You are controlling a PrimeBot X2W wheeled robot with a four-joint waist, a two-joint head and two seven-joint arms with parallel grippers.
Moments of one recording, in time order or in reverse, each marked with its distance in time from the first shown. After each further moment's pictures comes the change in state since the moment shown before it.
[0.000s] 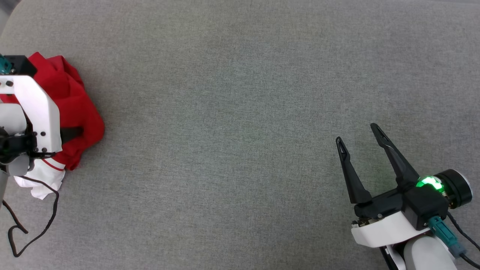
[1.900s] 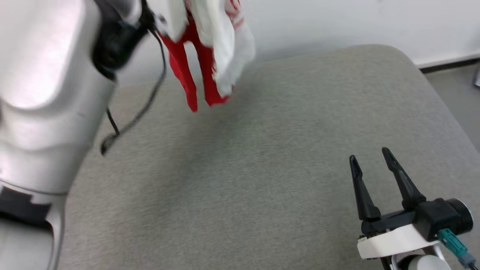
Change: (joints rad) left arm -0.448 -0.314 -0.199 -0.110 0.123 -0.034 -0.622; right arm 0.079 0.052 -0.071 0.048 0.076 0.000 0.000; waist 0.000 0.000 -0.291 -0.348
